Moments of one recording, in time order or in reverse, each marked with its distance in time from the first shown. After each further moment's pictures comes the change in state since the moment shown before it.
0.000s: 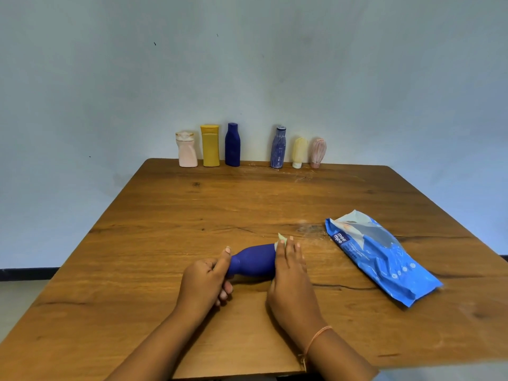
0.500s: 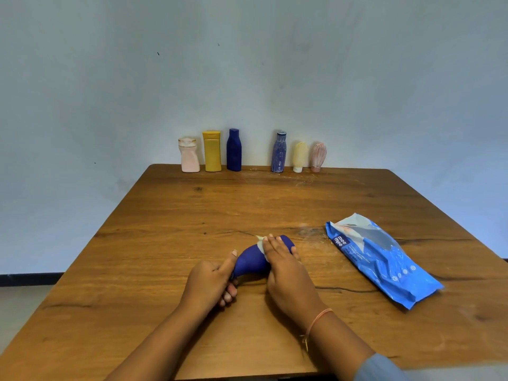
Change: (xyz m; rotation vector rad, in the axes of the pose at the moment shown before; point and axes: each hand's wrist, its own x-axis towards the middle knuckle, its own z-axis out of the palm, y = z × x) left_hand 0.007 0.003 0.003 0.036 -0.088 -0.084; right_hand 0.018 -0.001 -0.013 0.012 -0.119 -0.169
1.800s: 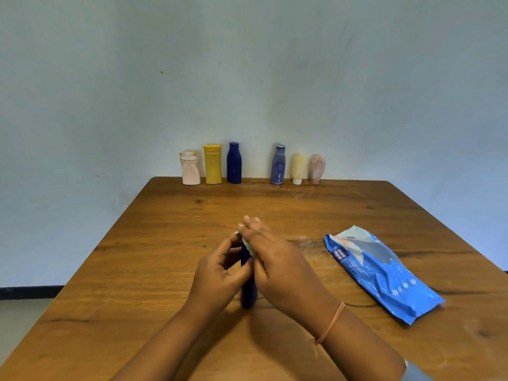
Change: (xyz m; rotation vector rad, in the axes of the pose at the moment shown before) left_hand -0.016 0.038 -0.001 -0.161 -0.010 0.627; right_hand -0.004 -0.056 -0.074 0.106 0.148 -0.341
